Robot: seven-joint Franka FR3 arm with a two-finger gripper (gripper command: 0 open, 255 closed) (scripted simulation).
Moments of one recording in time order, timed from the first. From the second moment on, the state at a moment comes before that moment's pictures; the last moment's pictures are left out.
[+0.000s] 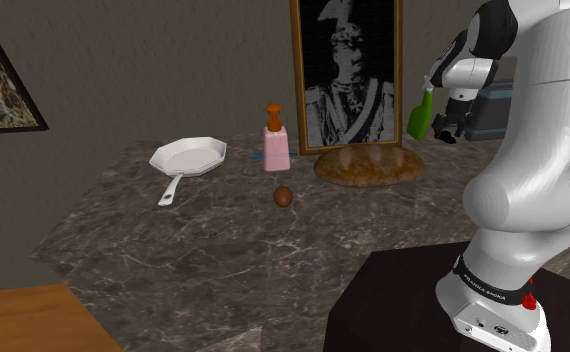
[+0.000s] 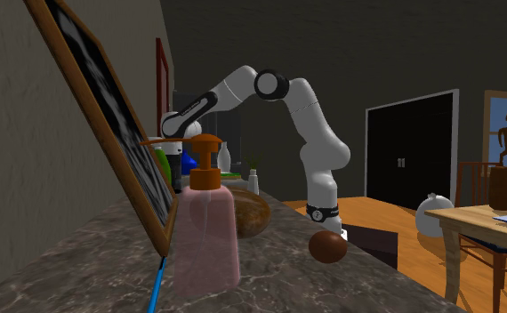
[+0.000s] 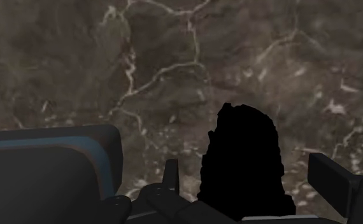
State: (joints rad) arm -0.78 0.42 -0.46 -1.82 0.21 2.19 -0.62
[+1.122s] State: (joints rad) arm -0.78 0.41 -0.46 -1.82 0.20 2.18 -0.61
